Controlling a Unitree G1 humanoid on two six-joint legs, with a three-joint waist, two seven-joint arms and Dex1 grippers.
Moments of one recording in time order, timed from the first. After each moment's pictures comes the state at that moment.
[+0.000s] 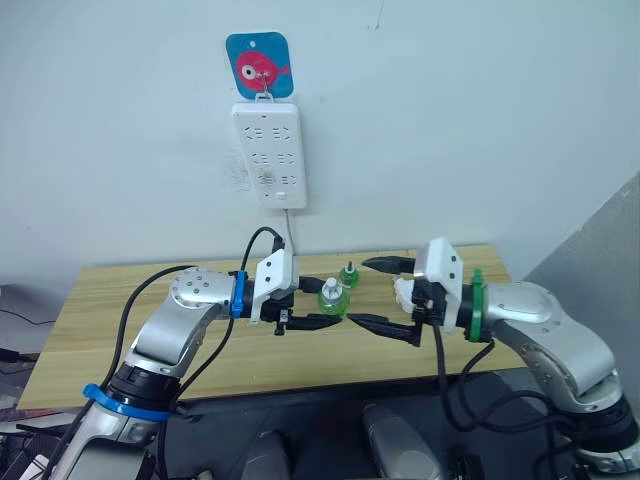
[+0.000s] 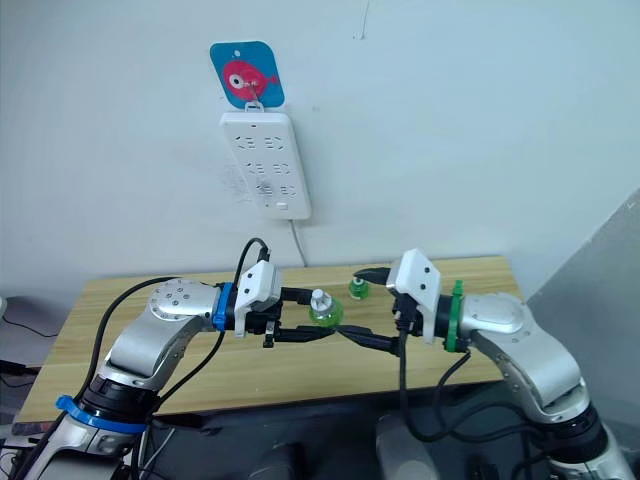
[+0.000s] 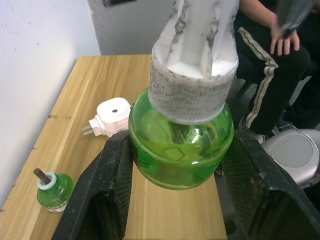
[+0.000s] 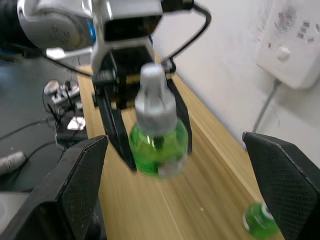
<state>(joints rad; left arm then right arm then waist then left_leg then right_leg) -0.39 0.62 -0.19 -0.12 -0.33 0.28 -1.21 -0.33 -0.52 0.19 -0.58 0.46 0.64 0.78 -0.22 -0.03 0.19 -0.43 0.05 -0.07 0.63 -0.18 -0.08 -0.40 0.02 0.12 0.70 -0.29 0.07</state>
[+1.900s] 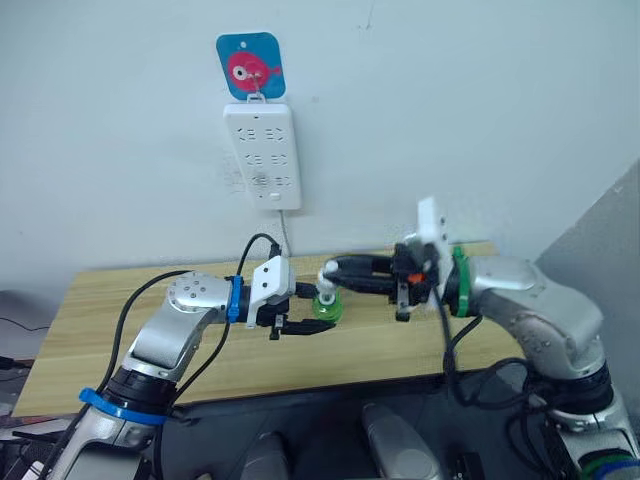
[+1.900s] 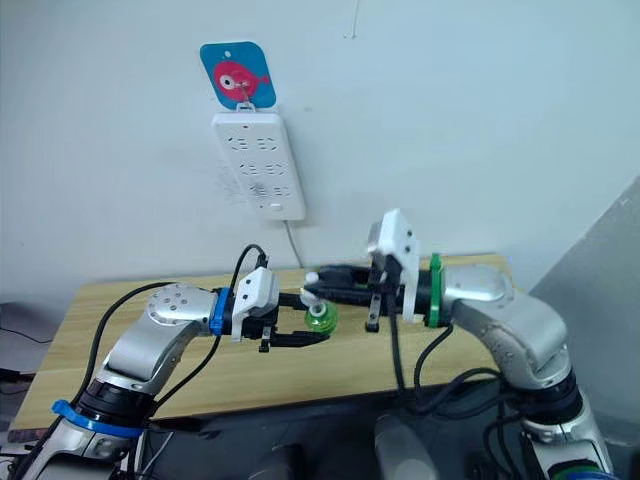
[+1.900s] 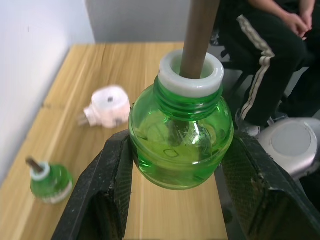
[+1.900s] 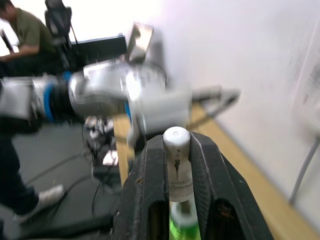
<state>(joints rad) -0.34 0.65 -0.19 -0.06 -0.29 0.25 -1.22 -0.55 -0.46 0.08 -0.56 0.74 0.82 0.76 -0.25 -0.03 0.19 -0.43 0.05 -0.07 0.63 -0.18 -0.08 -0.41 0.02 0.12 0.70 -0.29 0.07</state>
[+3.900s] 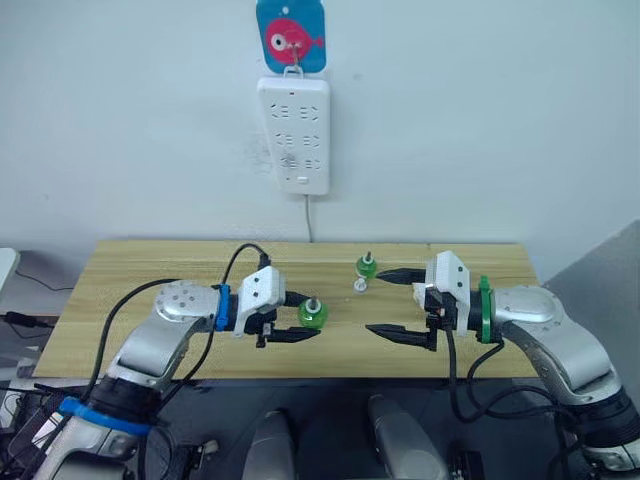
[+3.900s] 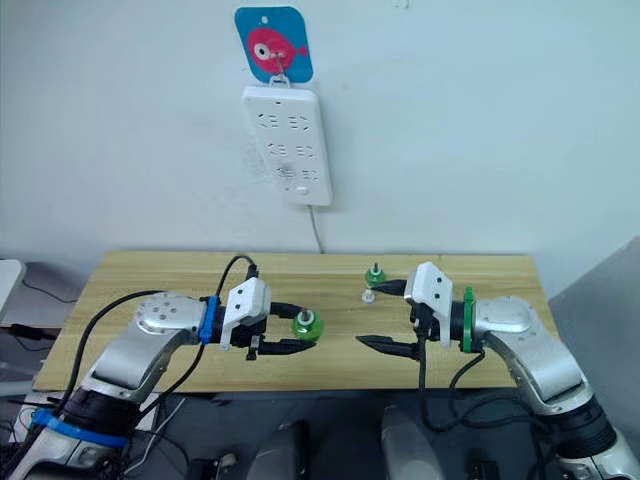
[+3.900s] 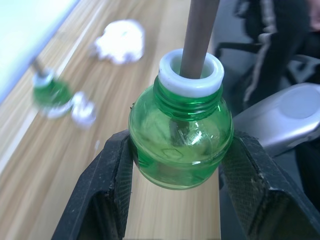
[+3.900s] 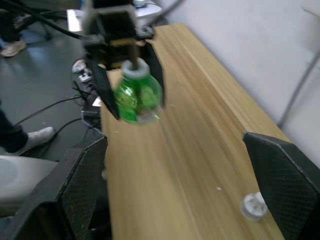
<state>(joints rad) -0.36 0.68 -0.22 -0.07 -0.28 0.22 -1.26 -0.30 -0.63 0.17 -0.46 0.45 0.53 0.96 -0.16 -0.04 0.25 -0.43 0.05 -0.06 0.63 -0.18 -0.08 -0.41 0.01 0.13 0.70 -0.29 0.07</state>
